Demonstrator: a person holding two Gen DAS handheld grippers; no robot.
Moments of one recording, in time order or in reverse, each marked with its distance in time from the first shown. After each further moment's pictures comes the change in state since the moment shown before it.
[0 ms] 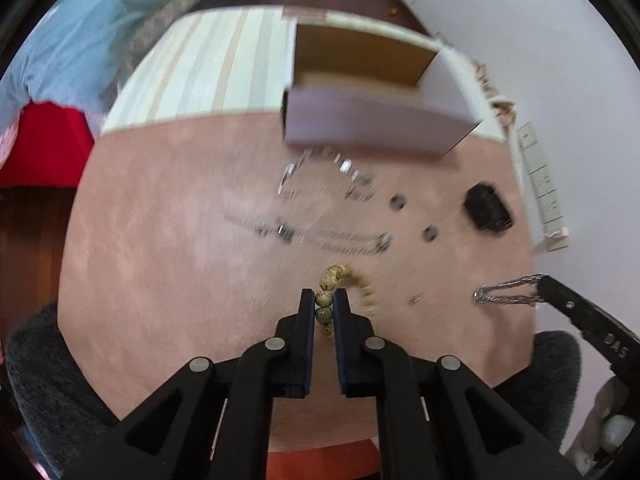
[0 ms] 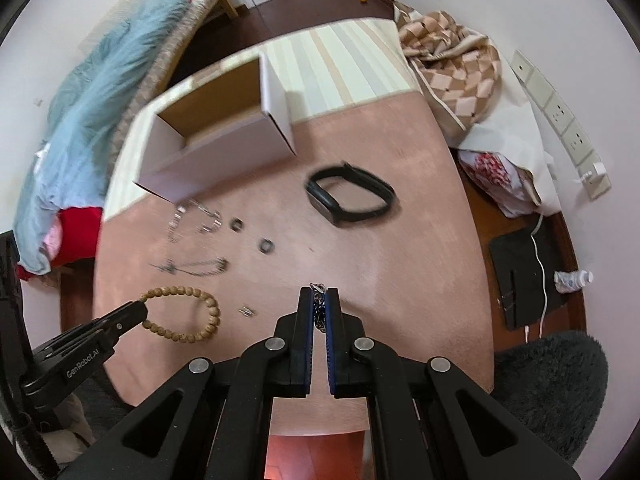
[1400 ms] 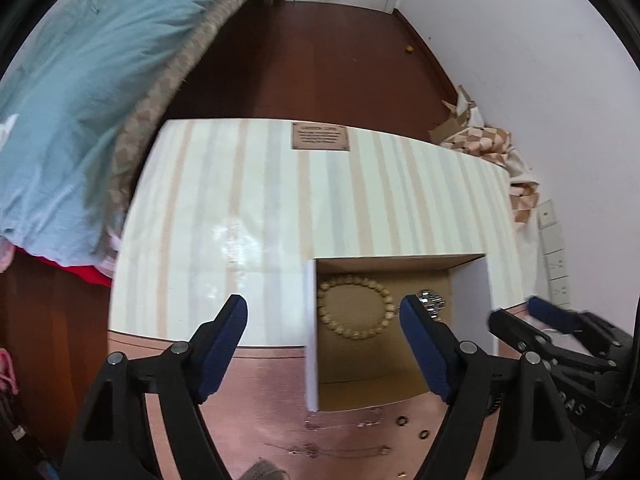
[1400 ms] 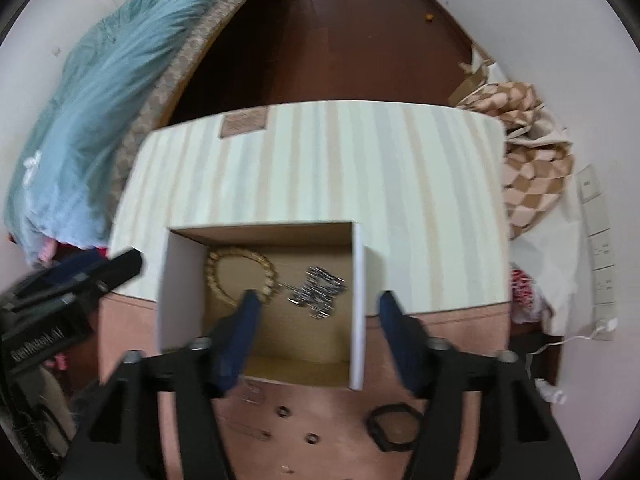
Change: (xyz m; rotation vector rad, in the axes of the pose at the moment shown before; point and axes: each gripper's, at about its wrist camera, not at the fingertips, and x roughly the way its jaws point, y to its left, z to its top) left arm 0.022 0.017 0.217 -0.014 -0.074 0.077; right arm 0.067 0.089 0.202 -0.222 0.066 -0.054
